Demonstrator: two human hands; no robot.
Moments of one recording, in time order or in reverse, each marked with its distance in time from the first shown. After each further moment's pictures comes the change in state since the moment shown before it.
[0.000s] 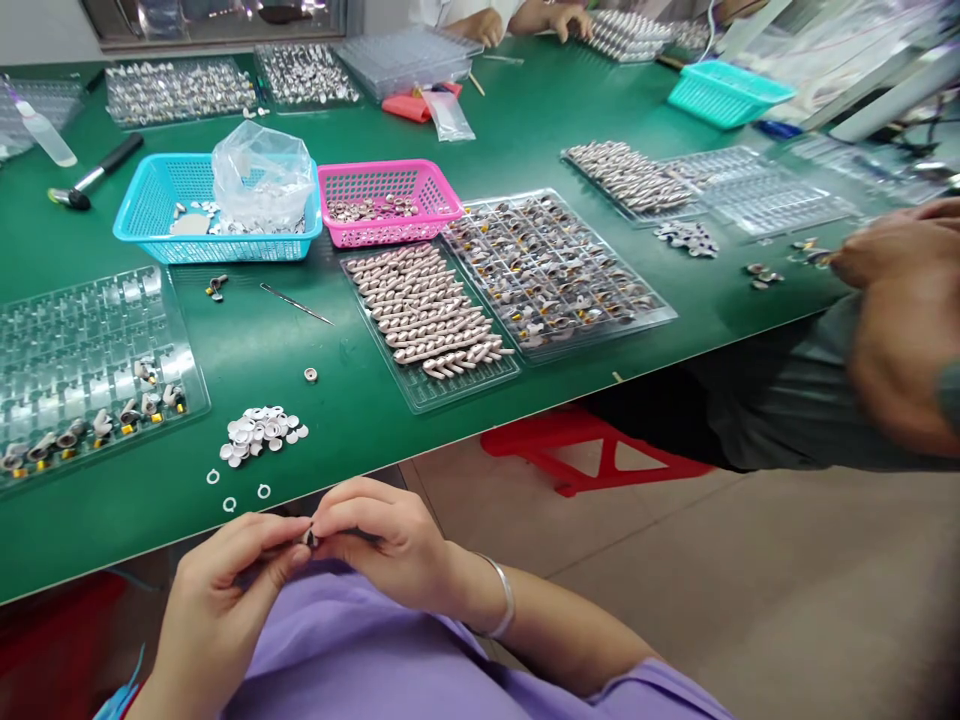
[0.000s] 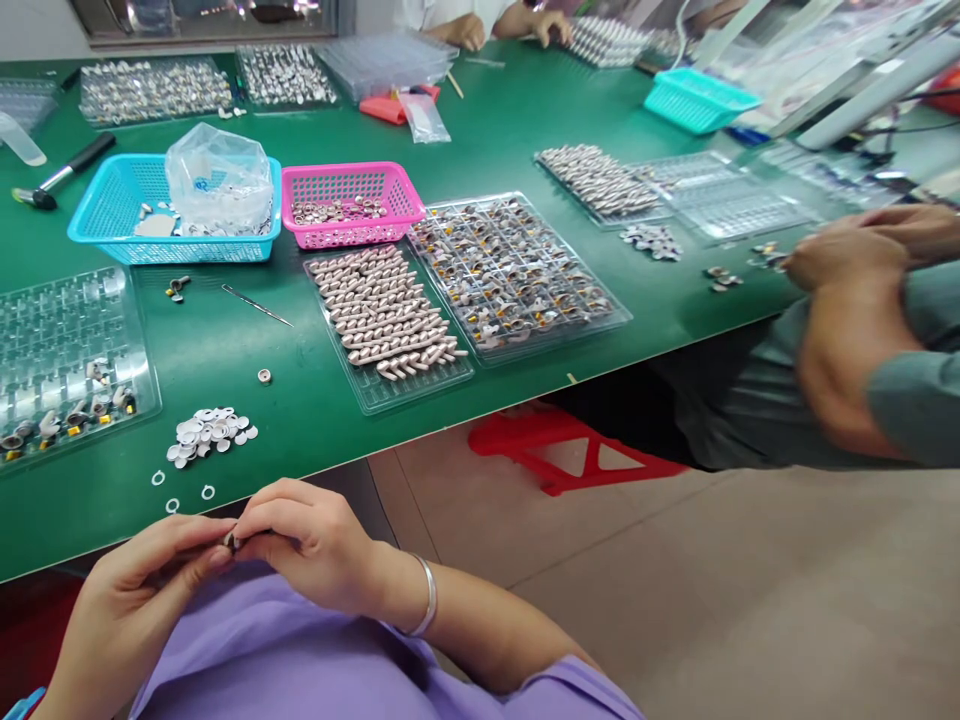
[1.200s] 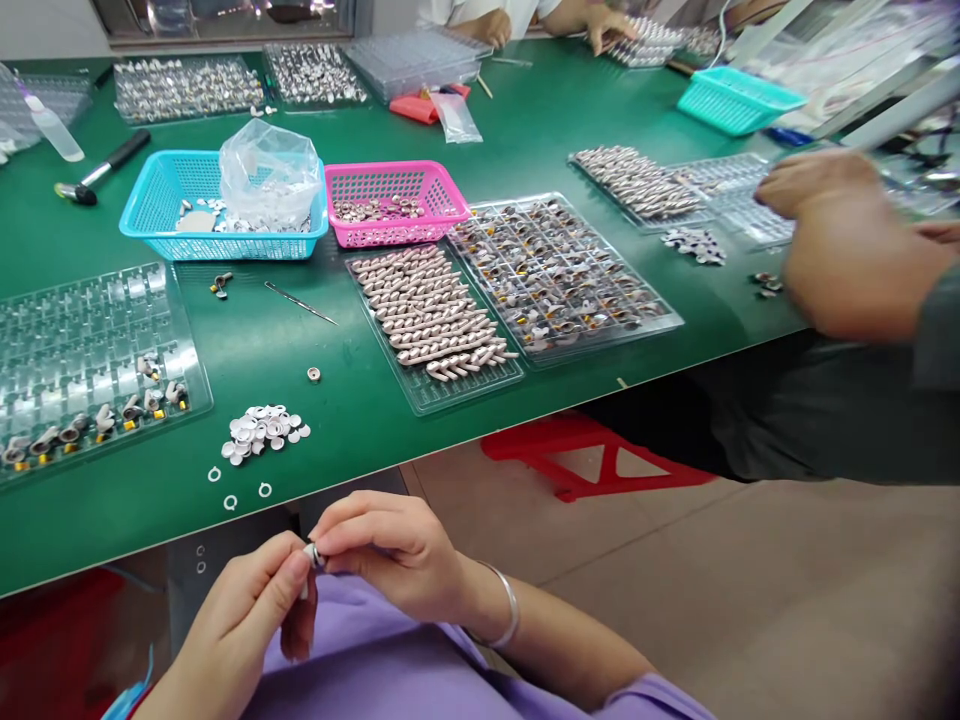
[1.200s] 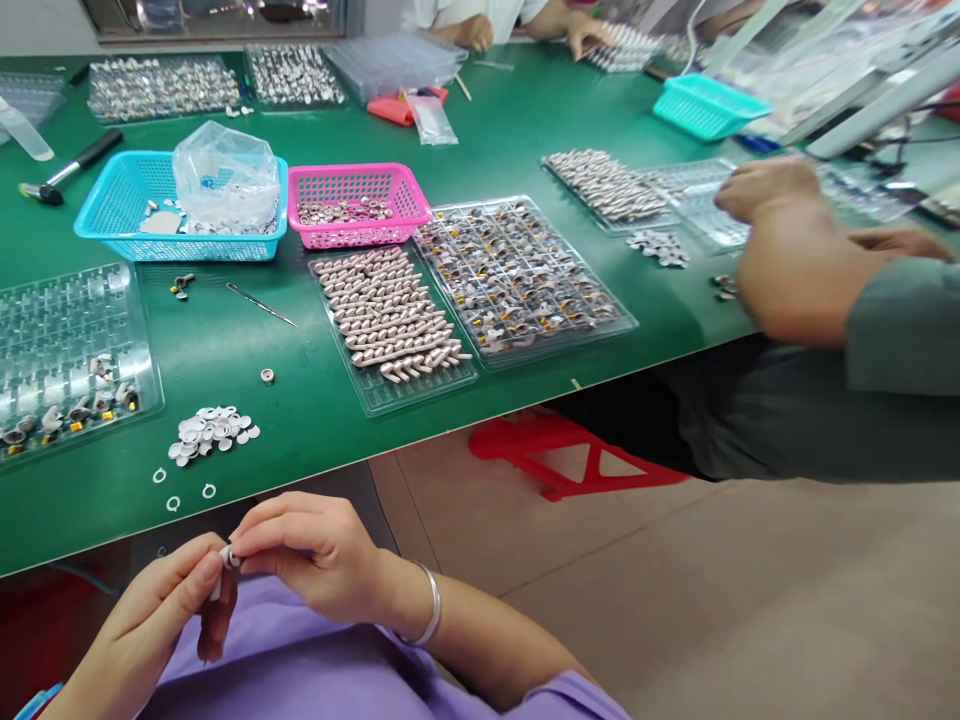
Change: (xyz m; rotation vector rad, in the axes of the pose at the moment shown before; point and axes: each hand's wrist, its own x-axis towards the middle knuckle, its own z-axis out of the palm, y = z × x) left_hand -0.009 0.004 0.005 -0.329 -0.409 -0.391; right_hand -0.004 -0.004 -0.006 0.147 -0.063 0.030
